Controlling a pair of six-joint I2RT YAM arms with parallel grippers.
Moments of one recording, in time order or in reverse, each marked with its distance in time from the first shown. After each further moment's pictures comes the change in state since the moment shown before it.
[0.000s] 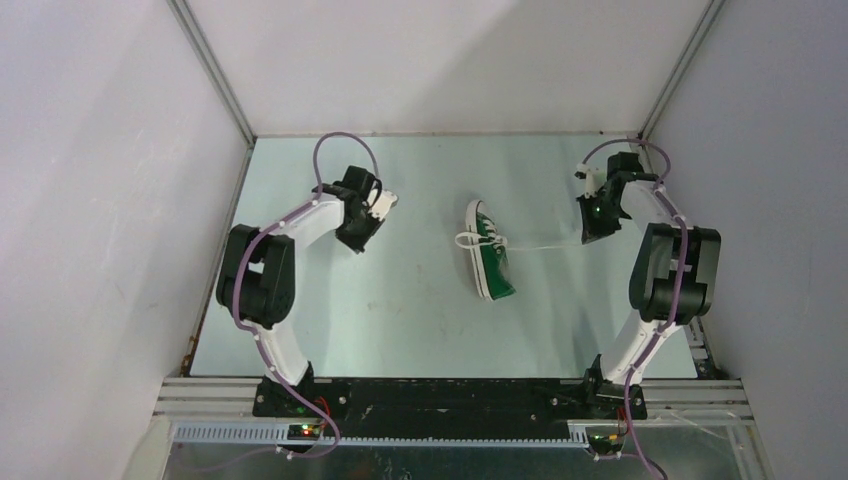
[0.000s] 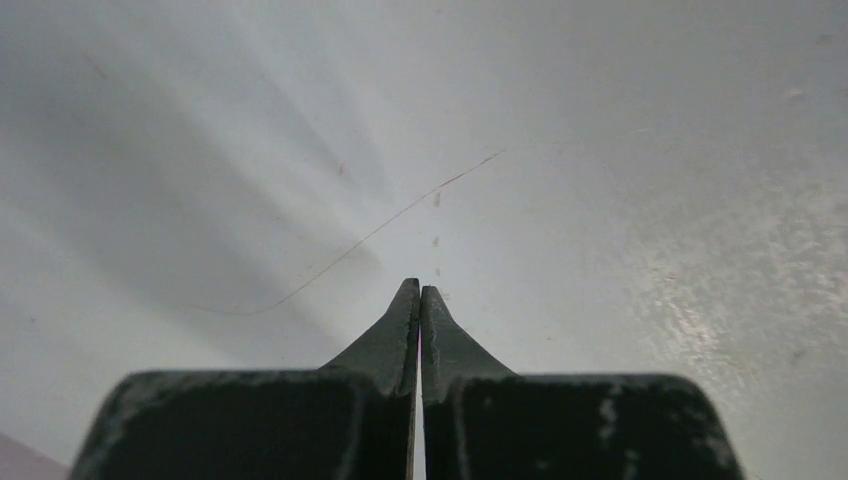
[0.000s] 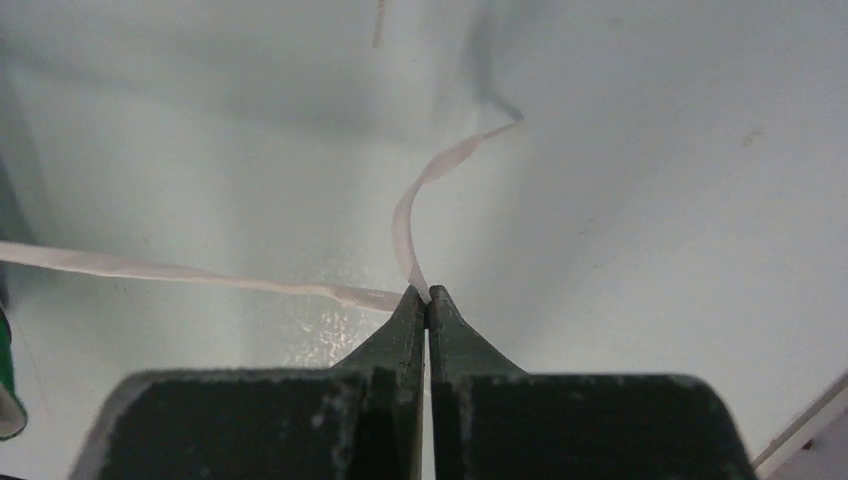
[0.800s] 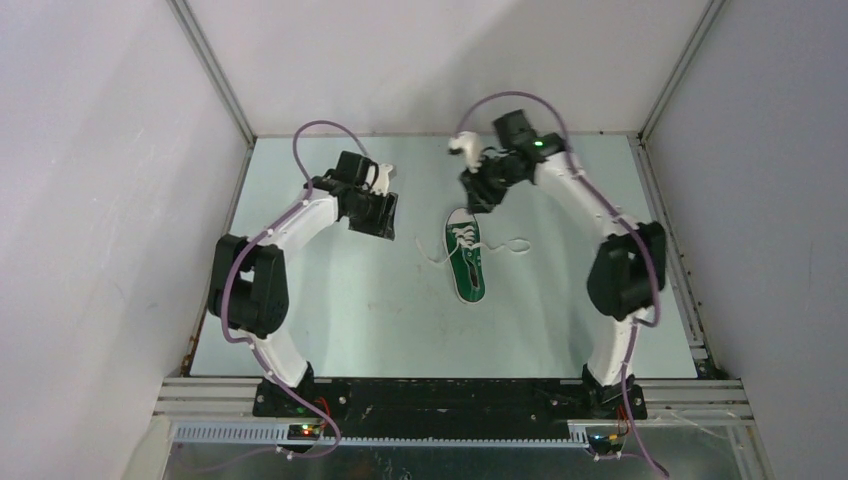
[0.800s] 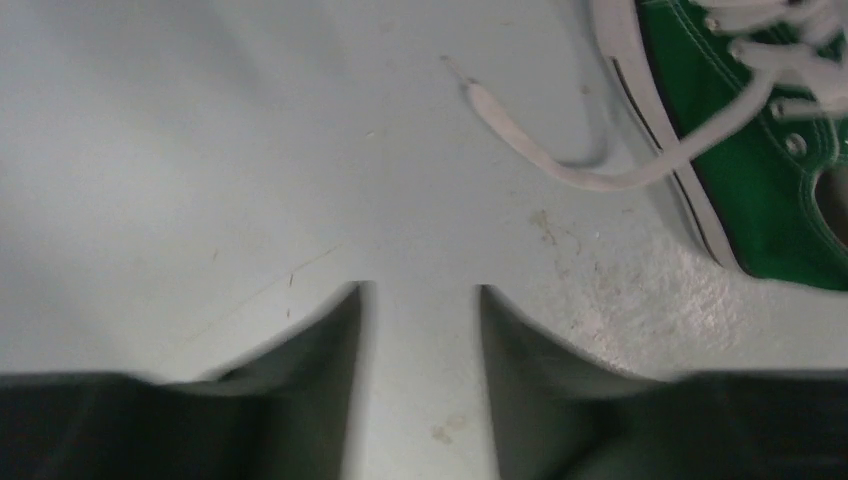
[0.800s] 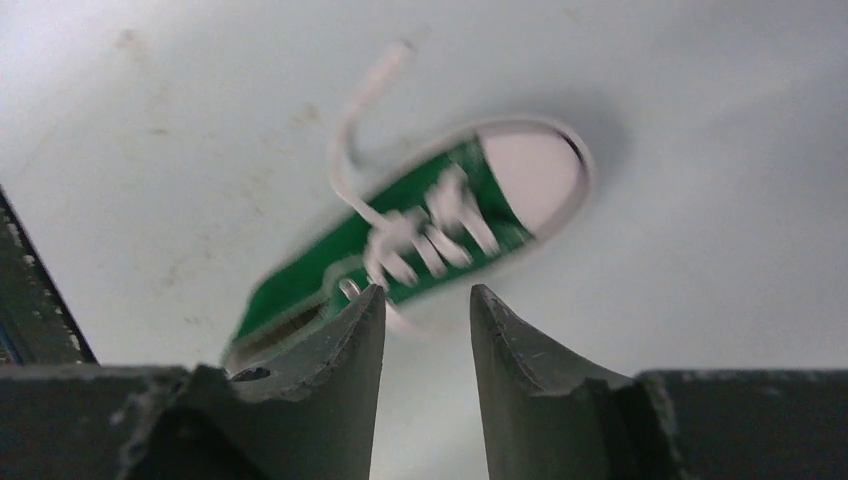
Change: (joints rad) left arm 0.003 -0.069 0.048 0.087 0.283 -0.319; right arm 0.502 0.058 0.425 -0.132 -0.328 -0.203
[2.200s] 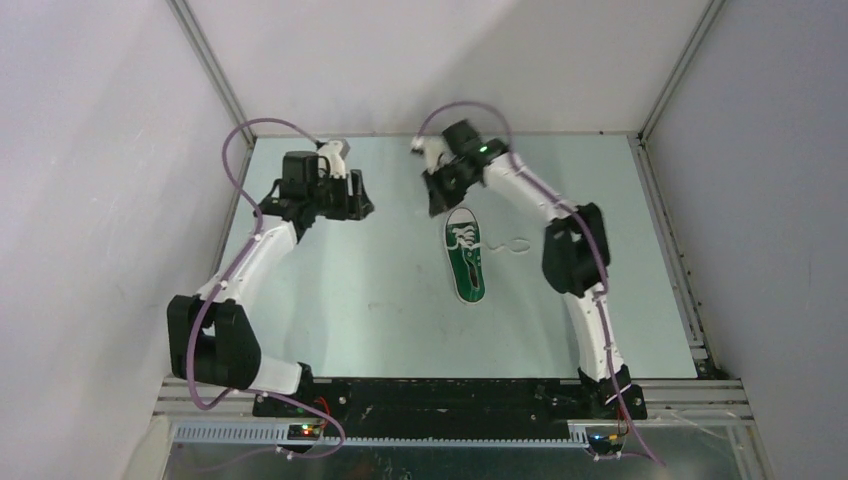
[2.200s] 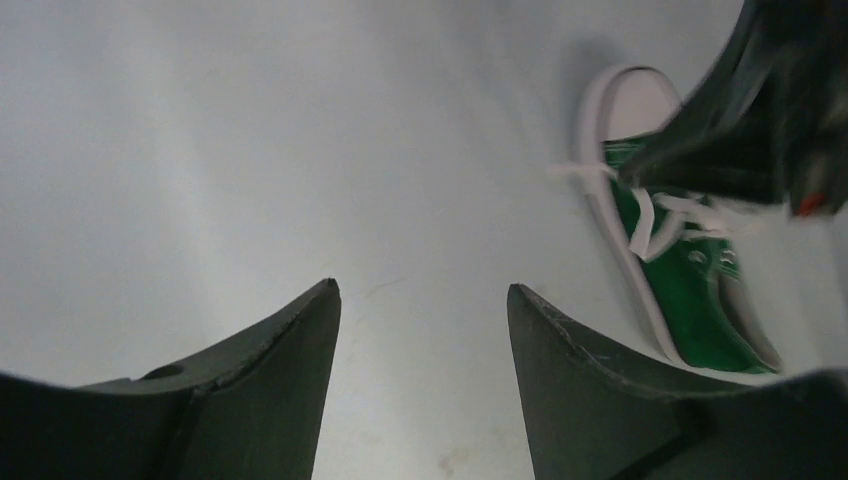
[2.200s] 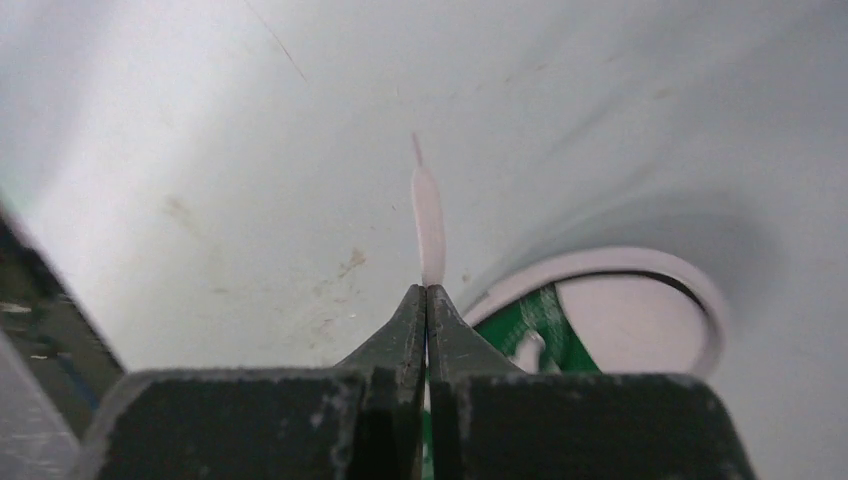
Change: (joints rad) left arm 0.172 -0.318 -0.143 0.175 -0.018 -0.127; right arm 0.233 0.420 0.311 0.037 0.124 0.335
